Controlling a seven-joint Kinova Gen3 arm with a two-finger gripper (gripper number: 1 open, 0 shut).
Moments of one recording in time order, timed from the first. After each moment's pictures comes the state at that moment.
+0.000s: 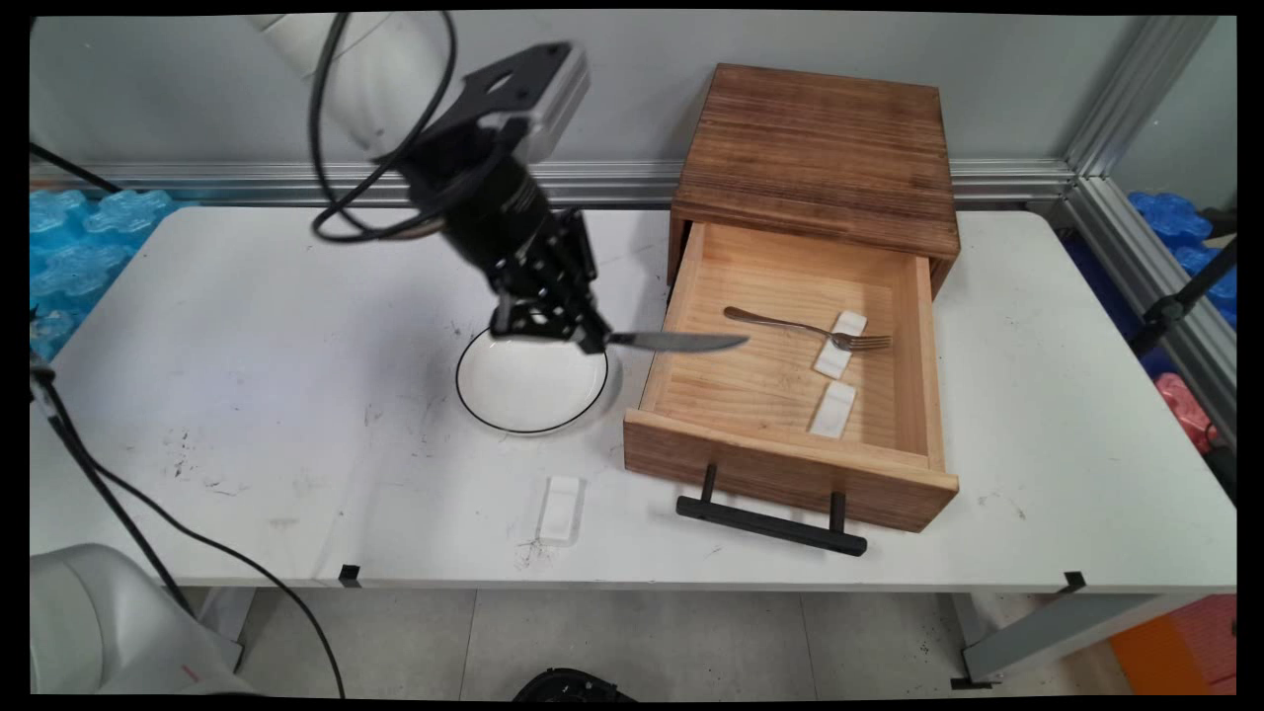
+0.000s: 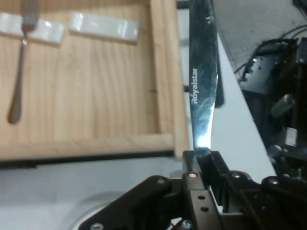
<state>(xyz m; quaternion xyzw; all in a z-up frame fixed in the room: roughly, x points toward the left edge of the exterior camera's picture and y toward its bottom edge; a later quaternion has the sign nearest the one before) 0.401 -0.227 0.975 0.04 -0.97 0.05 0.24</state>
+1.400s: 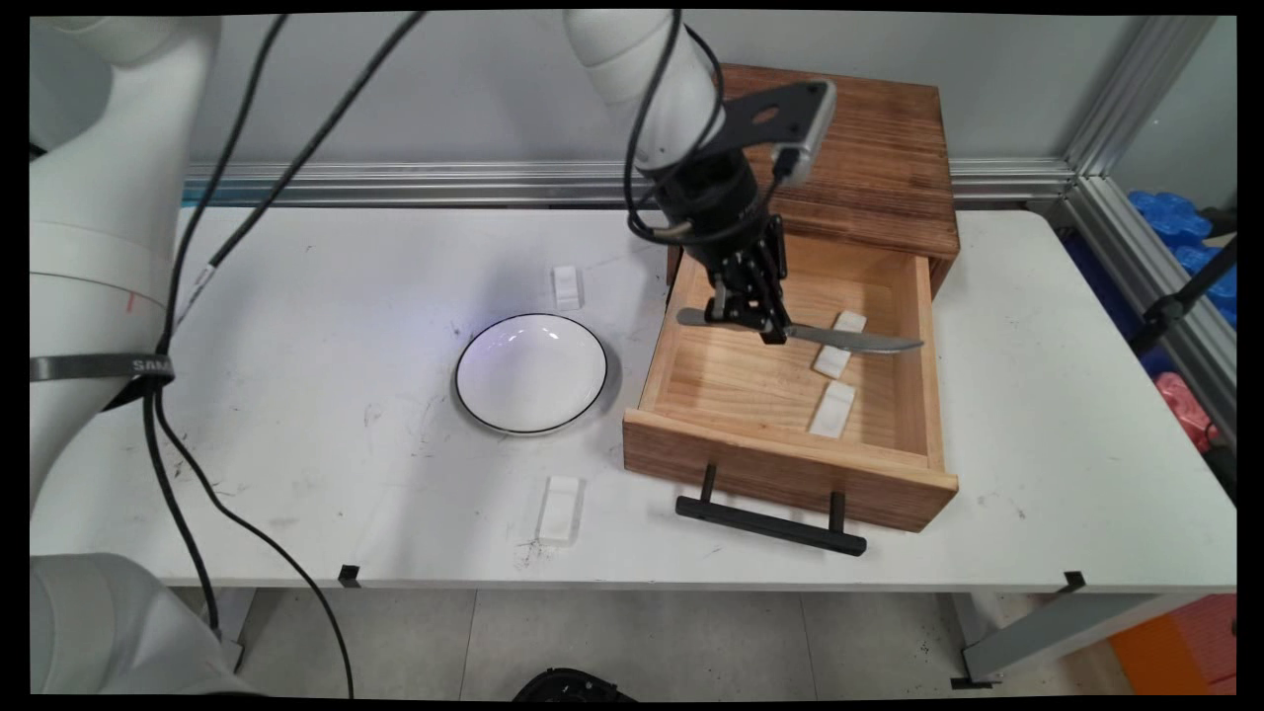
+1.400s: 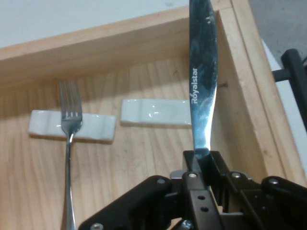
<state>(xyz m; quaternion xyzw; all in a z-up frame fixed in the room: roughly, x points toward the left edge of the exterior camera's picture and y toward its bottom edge) 0.278 -0.354 0.921 -0.03 -0.97 0.05 0.25</state>
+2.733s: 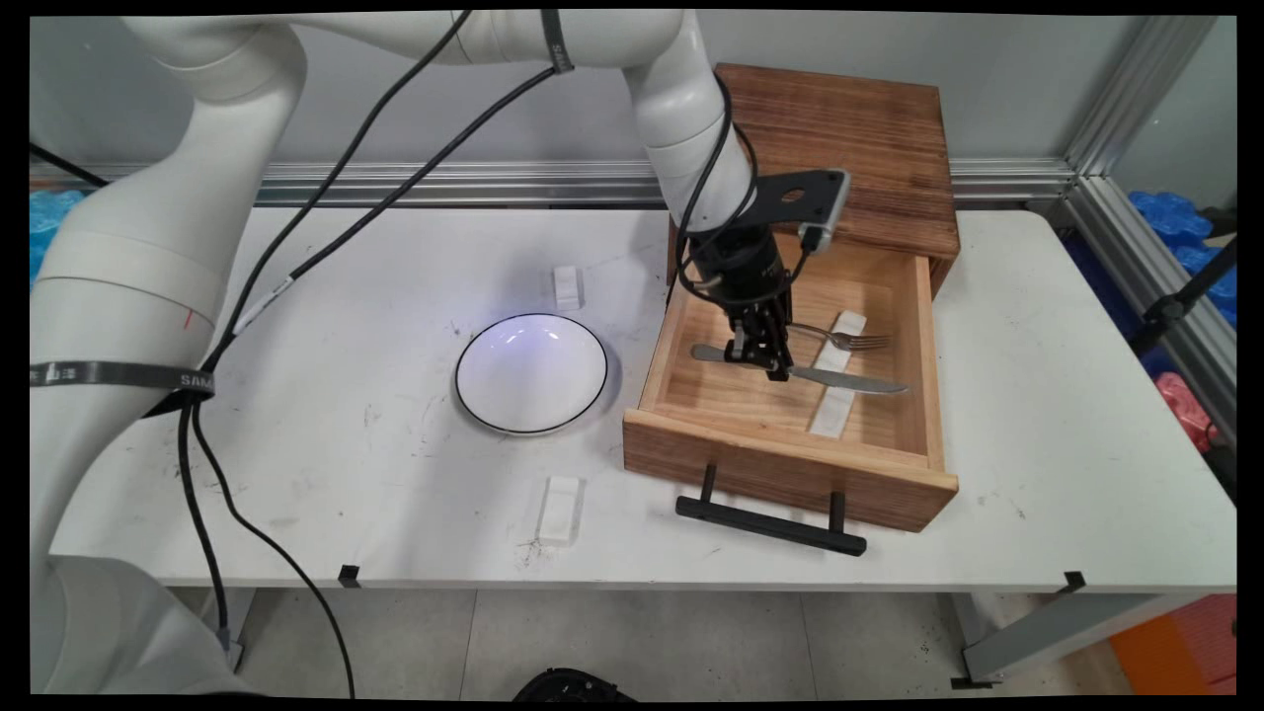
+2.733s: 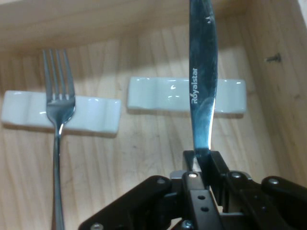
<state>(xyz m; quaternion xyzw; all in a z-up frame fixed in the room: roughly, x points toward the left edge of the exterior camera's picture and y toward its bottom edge) 0.252 -0.397 0.845 -0.02 -0.97 0.02 0.23</state>
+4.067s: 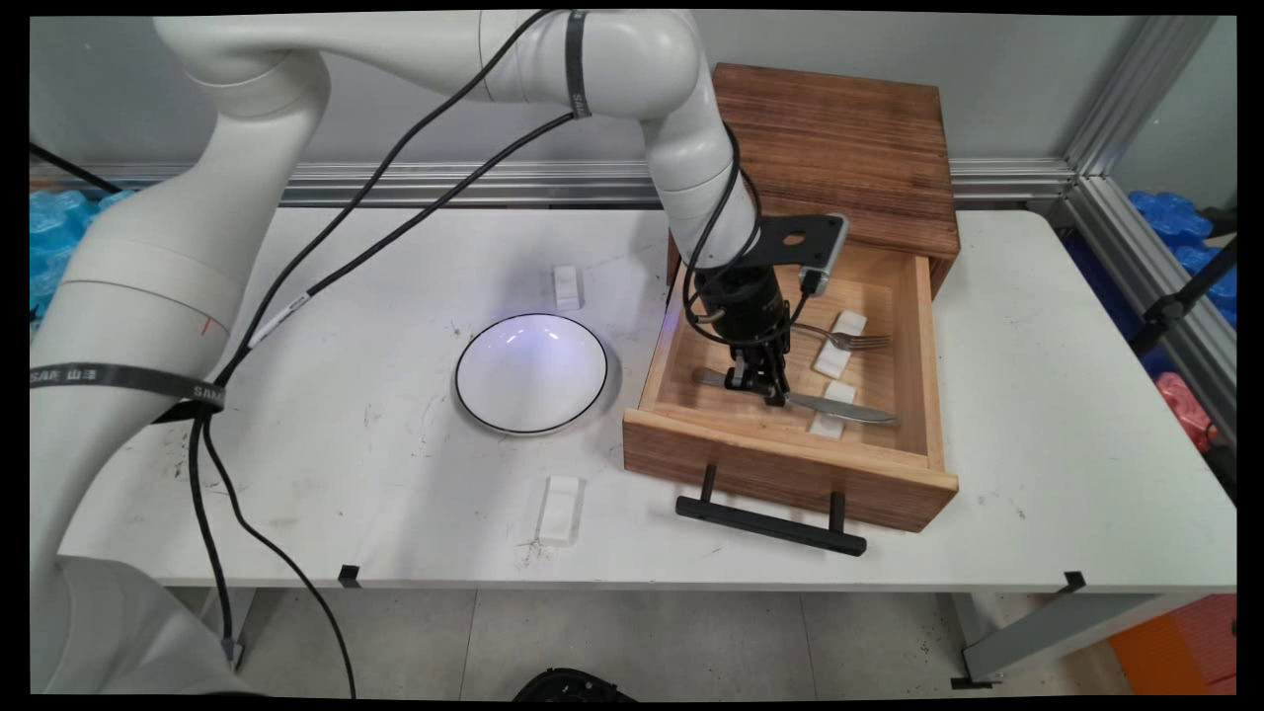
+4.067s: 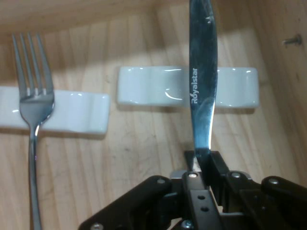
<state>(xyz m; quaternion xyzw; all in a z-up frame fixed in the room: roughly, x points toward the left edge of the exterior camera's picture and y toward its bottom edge) 0.241 -0.400 0.806 -0.03 -0.98 0.01 0.22</state>
